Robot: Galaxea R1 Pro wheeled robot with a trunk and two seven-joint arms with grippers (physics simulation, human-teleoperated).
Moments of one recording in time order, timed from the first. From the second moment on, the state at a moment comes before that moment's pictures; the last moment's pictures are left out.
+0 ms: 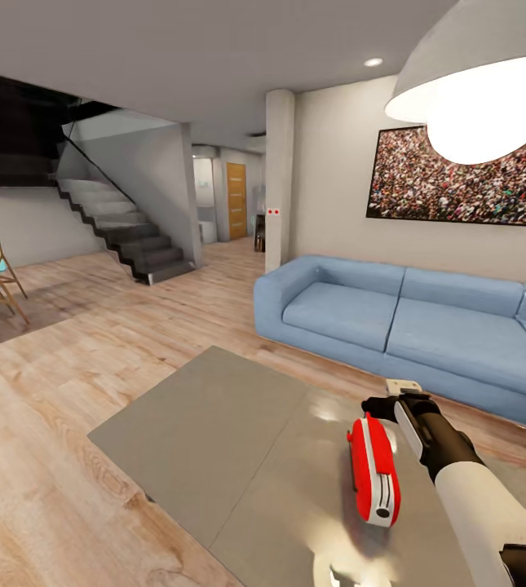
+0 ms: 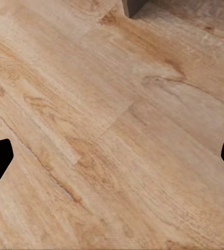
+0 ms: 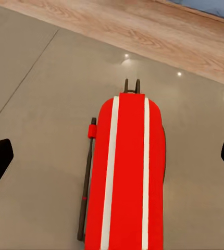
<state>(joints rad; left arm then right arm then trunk) 0.01 0.06 0.08 -0.51 0.00 -0.25 0.21 -0.79 -0.12 -0.06 -0.69 -0.05 0.62 -0.01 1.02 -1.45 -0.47</state>
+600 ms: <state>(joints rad) 0.01 0.05 0.08 -0.51 0.01 -0.25 0.21 -0.79 -0.12 -0.07 -0.69 -0.05 0.62 -0.01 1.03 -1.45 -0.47</state>
